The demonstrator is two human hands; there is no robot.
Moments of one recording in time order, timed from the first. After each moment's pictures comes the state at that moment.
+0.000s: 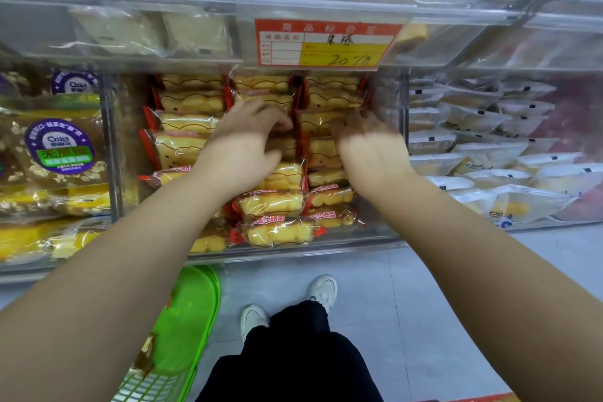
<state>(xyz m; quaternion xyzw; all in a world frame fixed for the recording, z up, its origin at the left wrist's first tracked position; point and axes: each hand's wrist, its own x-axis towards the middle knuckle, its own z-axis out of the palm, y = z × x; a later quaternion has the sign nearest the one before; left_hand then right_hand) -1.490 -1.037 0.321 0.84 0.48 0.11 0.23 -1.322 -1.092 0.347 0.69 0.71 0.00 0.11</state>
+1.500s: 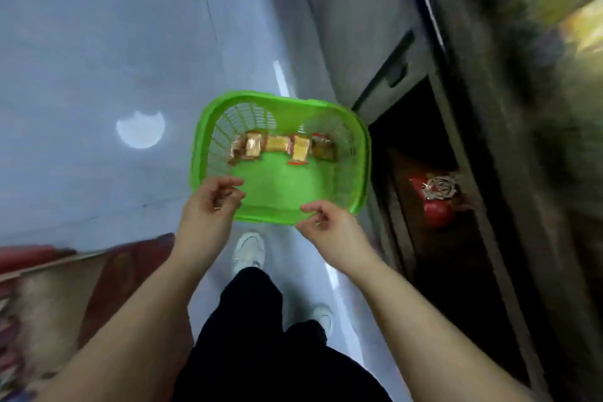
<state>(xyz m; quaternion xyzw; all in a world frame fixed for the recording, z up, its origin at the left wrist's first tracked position) -1.708 -1.413 0.081 -0.04 0.81 0.52 0.25 -1.617 -1.250 0.091 0.35 0.75 -0.53 0.19</state>
